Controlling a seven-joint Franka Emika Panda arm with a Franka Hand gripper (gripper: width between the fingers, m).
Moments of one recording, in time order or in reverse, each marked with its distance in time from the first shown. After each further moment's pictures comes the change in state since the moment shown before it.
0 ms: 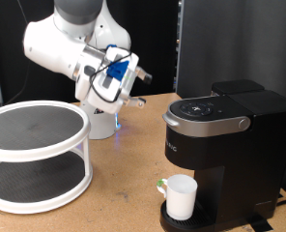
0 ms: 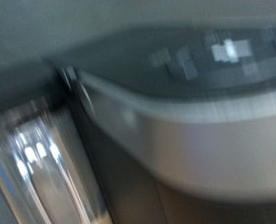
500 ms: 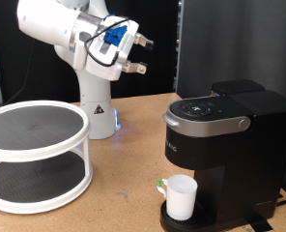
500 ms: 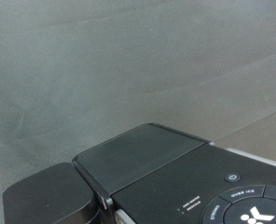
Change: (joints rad) arm -0.001 -0.141 -0.014 0.034 0.001 -0.060 0.169
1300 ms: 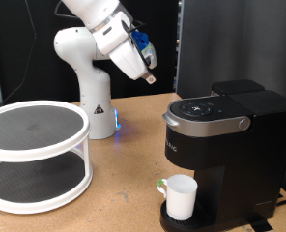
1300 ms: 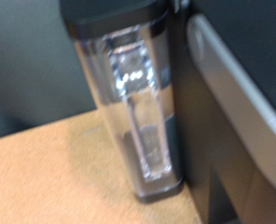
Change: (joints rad) arm -0.004 0.035 0.175 0.116 -0.556 -0.002 0.128
